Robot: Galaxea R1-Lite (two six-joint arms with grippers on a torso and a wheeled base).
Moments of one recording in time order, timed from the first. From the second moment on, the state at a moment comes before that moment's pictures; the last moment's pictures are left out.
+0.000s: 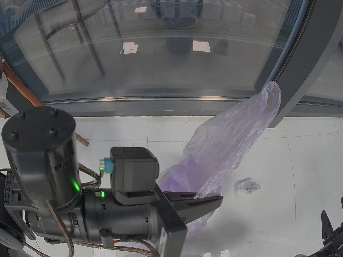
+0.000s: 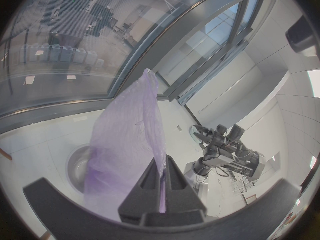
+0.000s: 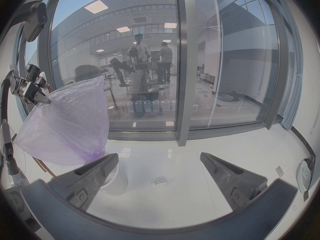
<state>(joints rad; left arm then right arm) -1.03 1.45 -0.78 -0.41 -0.21 -0.25 0.01 0.02 -0.02 0.00 -0.01 0.03</state>
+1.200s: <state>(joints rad) -0.85 1.72 -0.64 -0.75 -0.15 -0.24 0.00 0.02 -0.02 -0.03 -0.01 0.03</state>
